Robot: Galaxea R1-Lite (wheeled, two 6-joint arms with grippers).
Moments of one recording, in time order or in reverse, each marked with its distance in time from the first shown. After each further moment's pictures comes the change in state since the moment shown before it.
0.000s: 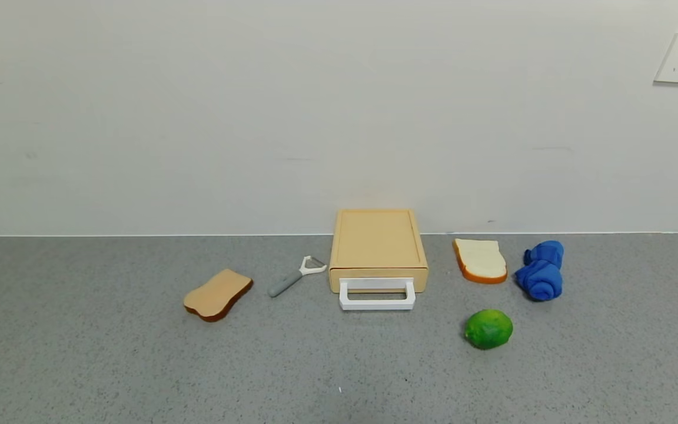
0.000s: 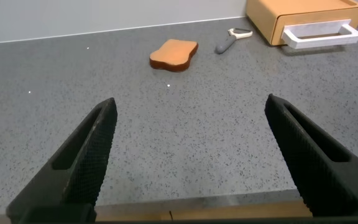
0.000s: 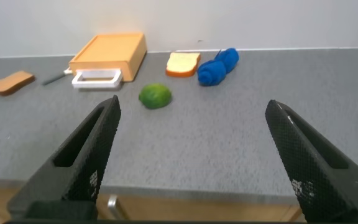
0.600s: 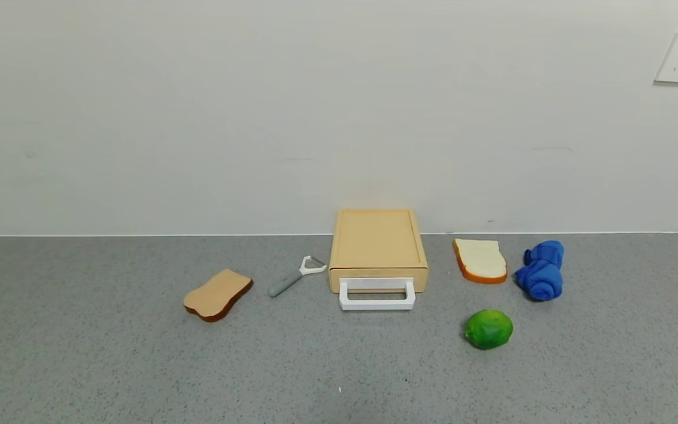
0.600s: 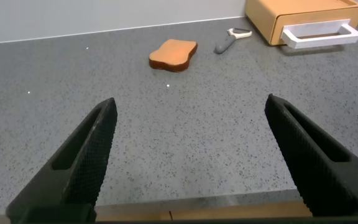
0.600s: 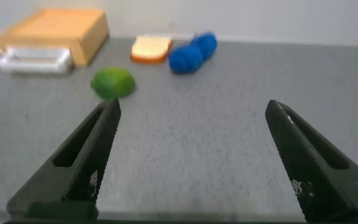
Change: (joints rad) left arm 0.000 0.000 0.000 0.000 0.000 0.000; right arm 0.000 -0.021 0.600 -0.546 -0.099 -0.108
